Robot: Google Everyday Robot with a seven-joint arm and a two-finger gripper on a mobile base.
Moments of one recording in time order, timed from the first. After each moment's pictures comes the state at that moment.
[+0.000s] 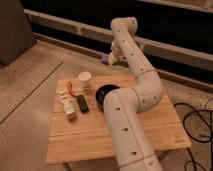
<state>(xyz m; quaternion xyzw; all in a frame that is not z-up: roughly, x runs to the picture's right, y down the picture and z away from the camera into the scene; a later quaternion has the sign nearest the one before) 0.082 -0.184 0.911 -0.21 0.08 0.48 0.85</state>
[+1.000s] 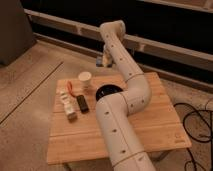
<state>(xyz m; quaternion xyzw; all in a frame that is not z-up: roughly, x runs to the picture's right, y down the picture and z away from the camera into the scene) 0.054 -0.169 0.932 -0.20 0.11 0.48 0.85</state>
